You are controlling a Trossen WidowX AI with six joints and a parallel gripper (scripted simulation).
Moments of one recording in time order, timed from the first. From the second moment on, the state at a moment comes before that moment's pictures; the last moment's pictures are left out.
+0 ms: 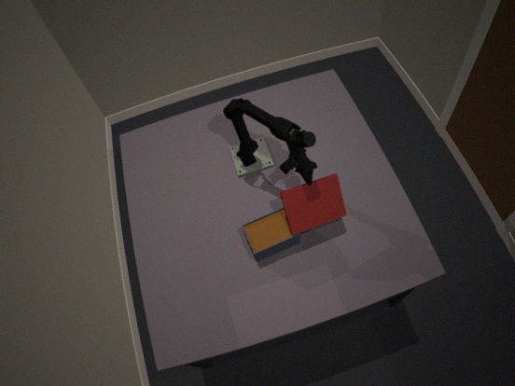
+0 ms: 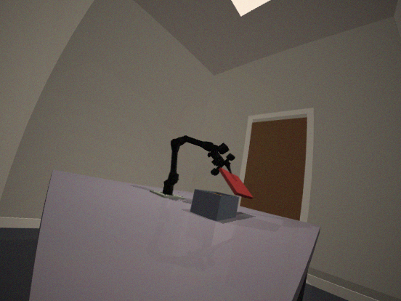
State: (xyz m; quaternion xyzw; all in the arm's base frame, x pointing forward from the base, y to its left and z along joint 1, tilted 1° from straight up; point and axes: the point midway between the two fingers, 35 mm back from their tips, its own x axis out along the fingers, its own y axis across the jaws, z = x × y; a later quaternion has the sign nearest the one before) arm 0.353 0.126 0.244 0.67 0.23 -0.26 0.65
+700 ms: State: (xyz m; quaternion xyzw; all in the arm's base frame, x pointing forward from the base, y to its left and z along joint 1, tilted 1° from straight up) arm 0.351 0.167 0.245 0.68 0.23 -0.26 0.65
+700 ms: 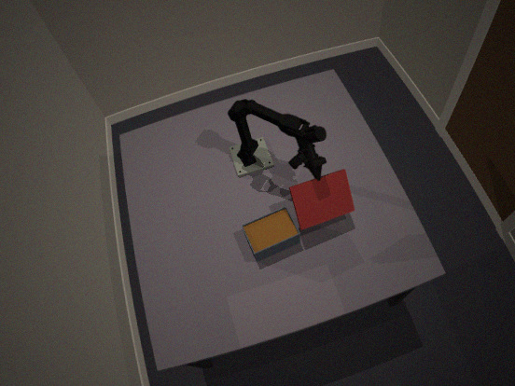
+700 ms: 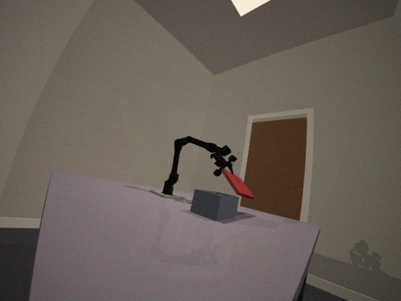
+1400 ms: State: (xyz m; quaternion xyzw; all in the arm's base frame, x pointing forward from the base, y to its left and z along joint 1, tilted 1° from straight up) arm 0.350 0.209 0.247 0.68 0.23 -0.26 0.65
